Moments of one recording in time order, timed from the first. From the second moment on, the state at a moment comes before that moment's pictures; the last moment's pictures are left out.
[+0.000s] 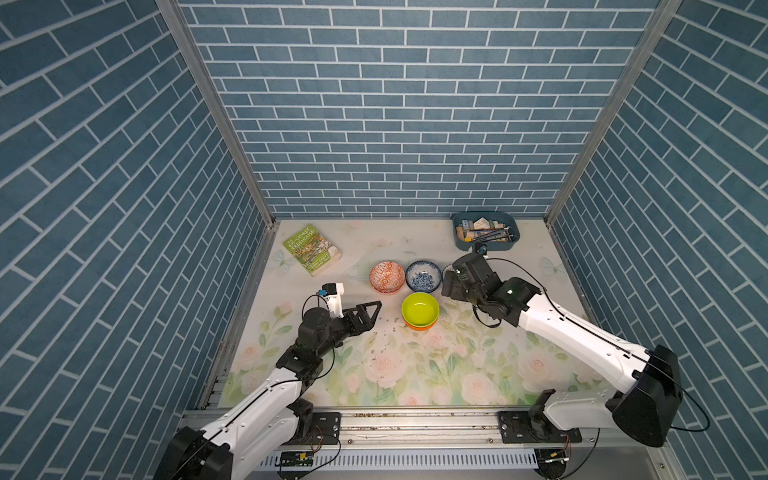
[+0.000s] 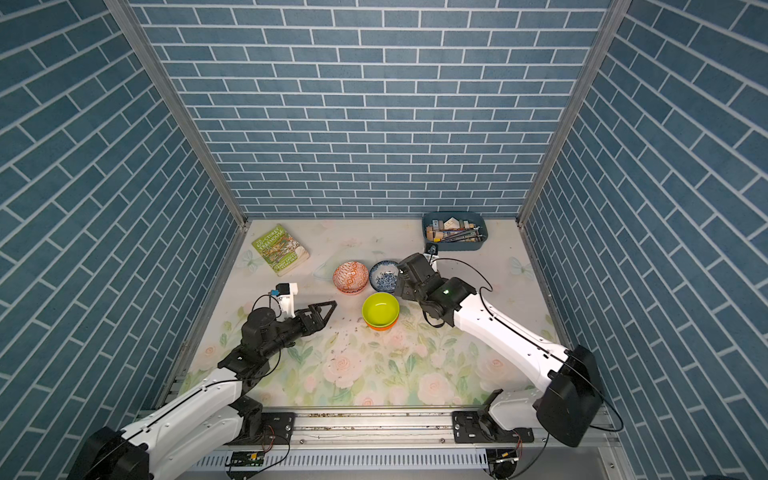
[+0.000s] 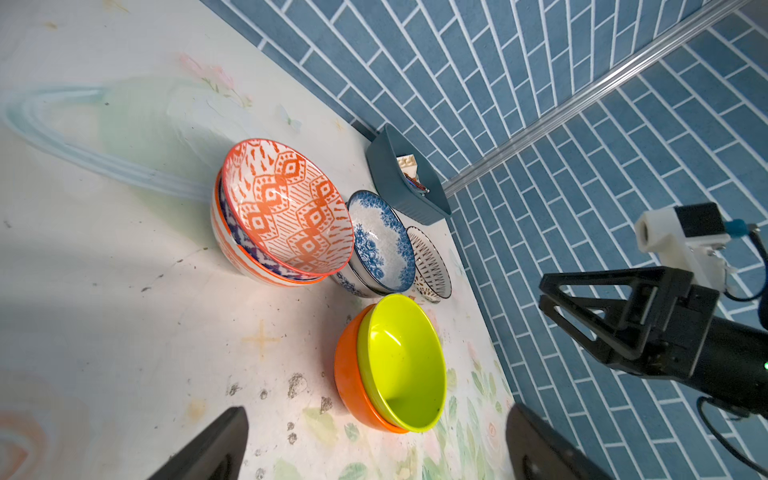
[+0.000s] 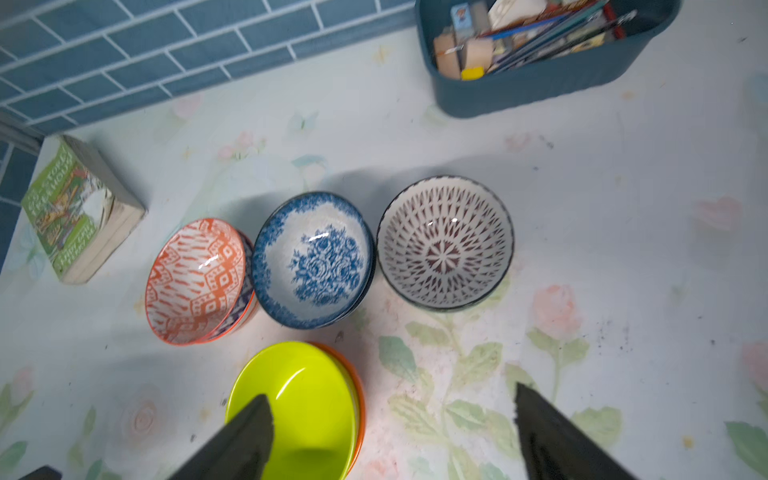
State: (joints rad) left arm -0.42 0.85 0.24 0.34 0.28 -0.82; right arm 0.80 1.30 1.11 -0.65 0.45 0.73
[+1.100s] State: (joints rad) left arm -0.18 1.08 0.34 0.52 -0.73 -0.15; right arm 0.58 1.04 0.23 0.66 0.92 -0.01
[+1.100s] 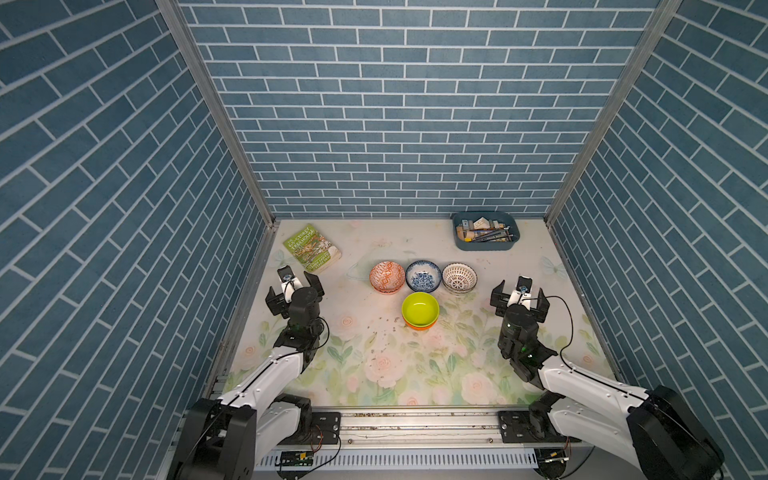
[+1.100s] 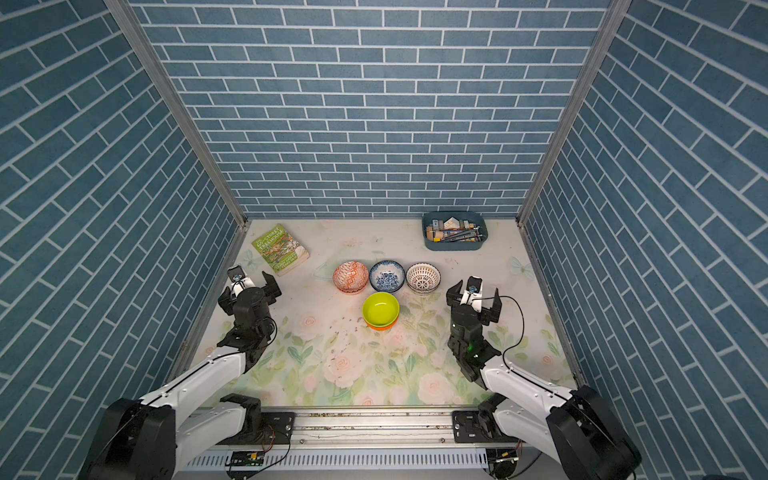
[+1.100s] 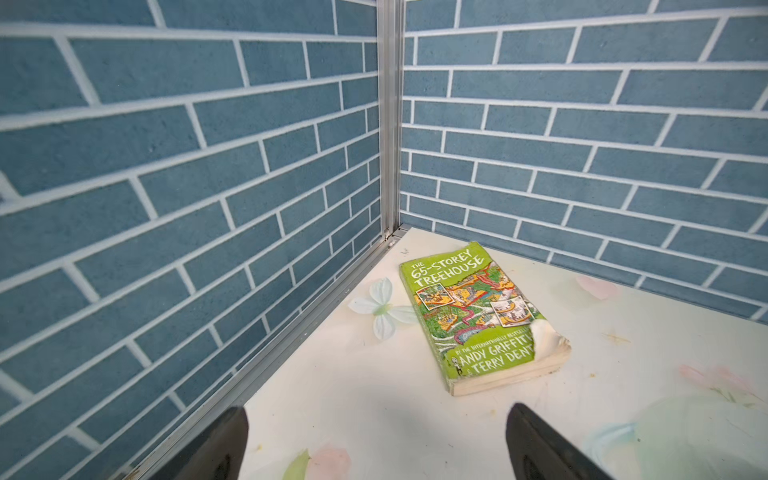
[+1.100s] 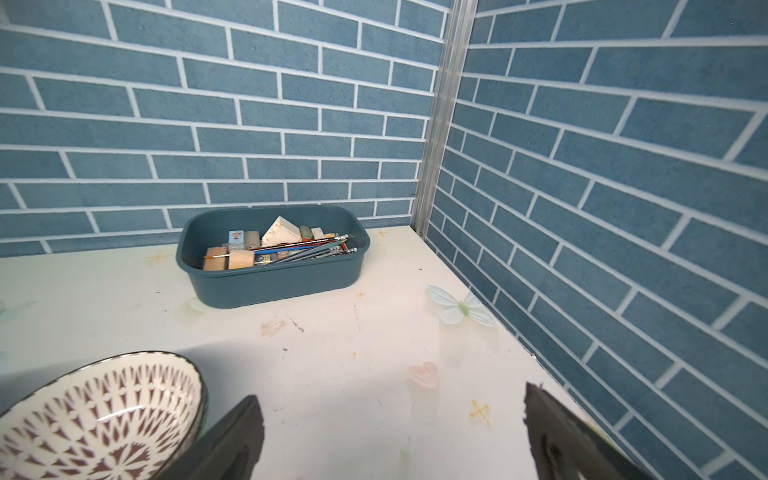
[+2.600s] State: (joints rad) left arm -0.10 1.51 0.19 1.22 -0.43 -0.07; right arm 0.14 1.53 0.12 1.39 0.26 -0.14
